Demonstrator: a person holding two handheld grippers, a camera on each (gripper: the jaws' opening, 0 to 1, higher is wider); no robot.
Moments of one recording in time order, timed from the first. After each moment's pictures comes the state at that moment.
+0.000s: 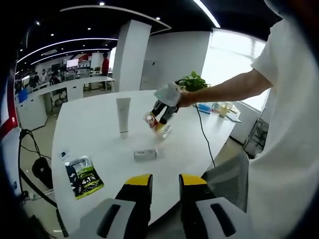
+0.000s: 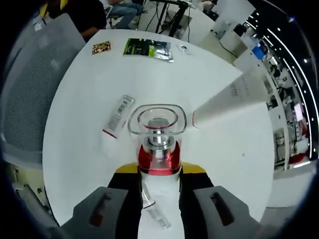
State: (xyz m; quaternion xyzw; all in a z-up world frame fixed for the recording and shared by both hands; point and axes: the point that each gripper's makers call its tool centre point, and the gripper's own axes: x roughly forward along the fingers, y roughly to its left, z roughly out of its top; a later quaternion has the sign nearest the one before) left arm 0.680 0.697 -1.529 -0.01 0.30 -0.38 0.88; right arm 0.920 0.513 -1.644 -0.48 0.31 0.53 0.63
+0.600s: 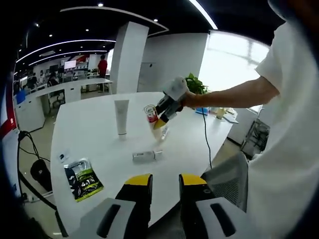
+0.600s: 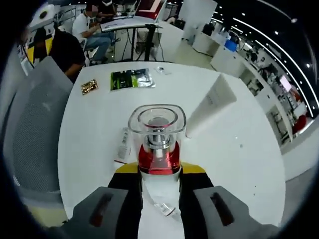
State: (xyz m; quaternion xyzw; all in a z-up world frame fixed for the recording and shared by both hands) left arm 0.680 0.698 -1.525 -0.01 0.29 -0.39 0.88; right arm 0.903 0.528 -1.604 -0.33 0.31 0.50 0.74
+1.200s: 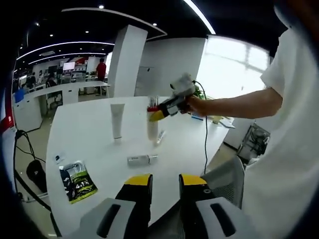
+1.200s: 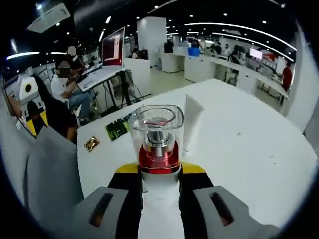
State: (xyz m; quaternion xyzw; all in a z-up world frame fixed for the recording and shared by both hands) left arm 0.676 0.688 -1.522 -0.04 0.27 -0.40 0.87; right arm 0.886 0.535 -1.540 -0.08 0.28 0.45 0.84
